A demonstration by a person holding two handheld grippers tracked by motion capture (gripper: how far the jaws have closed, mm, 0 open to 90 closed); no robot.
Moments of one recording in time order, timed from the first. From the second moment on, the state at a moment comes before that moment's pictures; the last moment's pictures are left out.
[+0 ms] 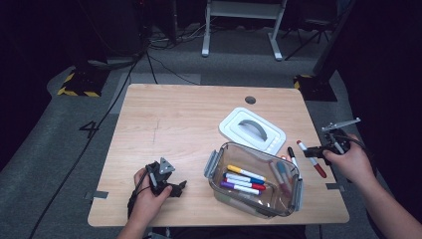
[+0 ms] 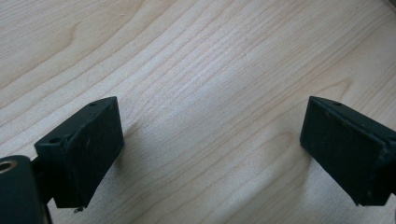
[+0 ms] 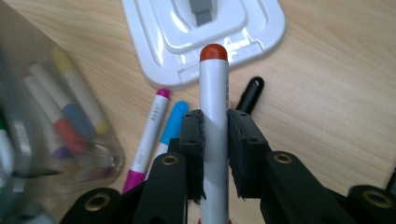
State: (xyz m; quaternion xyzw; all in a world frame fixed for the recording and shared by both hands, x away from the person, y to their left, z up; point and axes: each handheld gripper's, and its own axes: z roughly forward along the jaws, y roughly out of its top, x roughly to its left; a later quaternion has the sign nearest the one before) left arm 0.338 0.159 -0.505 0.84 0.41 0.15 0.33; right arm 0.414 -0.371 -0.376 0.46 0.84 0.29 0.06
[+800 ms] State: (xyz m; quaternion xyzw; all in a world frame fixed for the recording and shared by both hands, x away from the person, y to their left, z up) left arm 0.338 0.159 -0.505 0.84 0.41 0.15 0.33; right arm 0.379 -0.256 -0.323 0.31 0.89 0.32 0.01
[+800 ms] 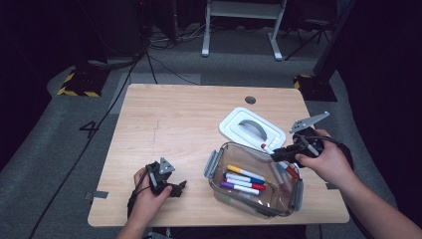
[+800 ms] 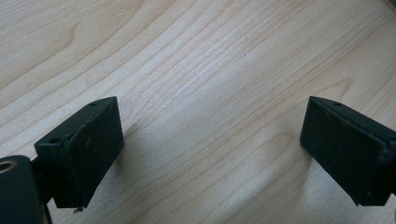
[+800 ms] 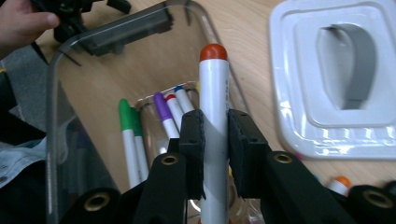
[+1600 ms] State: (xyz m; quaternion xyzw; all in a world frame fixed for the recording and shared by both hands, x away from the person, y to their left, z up) left arm 0.338 0.159 -0.505 0.84 0.41 0.15 0.33; right arm 0.362 -0.165 -0.396 0.23 0.94 0.24 -0.12
